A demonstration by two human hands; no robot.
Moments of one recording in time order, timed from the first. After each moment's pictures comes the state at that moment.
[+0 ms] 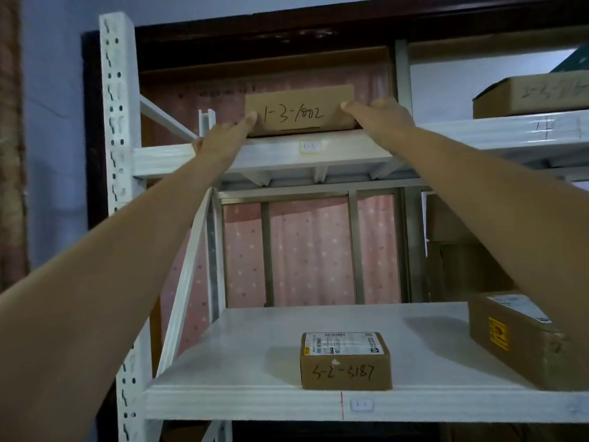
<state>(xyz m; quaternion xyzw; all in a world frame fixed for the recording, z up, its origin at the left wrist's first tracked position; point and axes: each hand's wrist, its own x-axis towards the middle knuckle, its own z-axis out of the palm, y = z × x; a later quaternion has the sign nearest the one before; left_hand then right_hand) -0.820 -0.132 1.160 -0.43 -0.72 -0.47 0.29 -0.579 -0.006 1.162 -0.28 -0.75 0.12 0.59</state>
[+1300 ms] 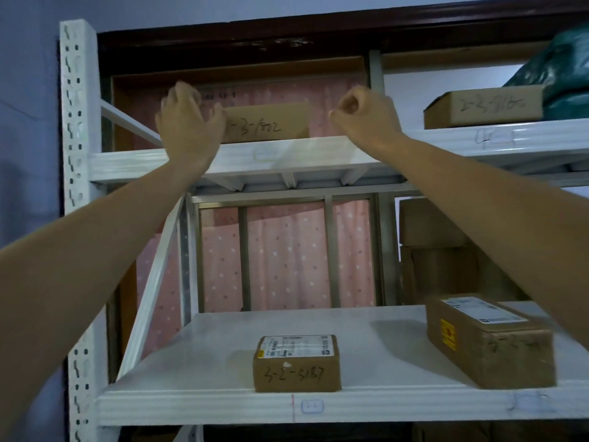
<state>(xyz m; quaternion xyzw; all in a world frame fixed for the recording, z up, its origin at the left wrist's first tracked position) -0.742 -0.146 1.149 -0.38 -0.55 -0.58 0.47 -0.513 -0.018 1.153 -0.20 -0.75 -0.02 0.63</state>
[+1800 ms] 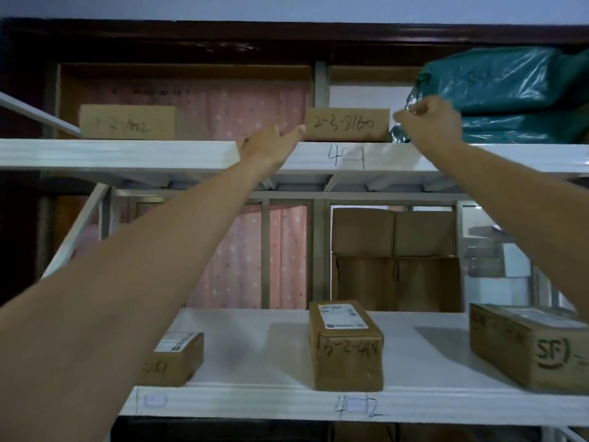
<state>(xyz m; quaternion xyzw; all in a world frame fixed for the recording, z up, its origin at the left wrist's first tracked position) -0.477 0.034 1.147 -0.50 -0.70 -0.44 0.26 -0.240 0.131 1.157 -0.32 -0.68 0.04 0.66</state>
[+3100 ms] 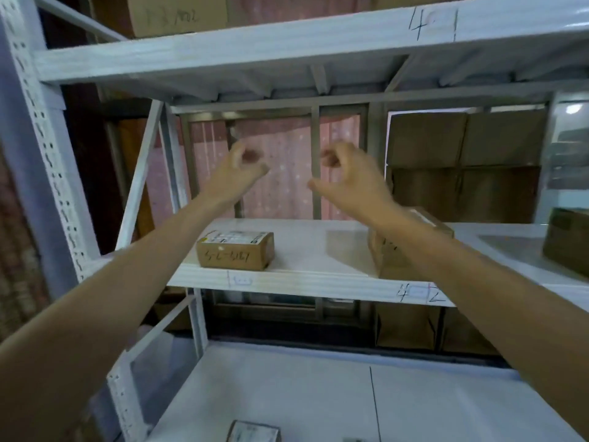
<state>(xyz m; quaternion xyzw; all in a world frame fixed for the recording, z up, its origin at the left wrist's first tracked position) -0.598 -0.080 0.946 -0.54 -0.64 -0.53 0.10 -0.399 0.023 0.935 -0.17 -0.85 0.10 0.48</state>
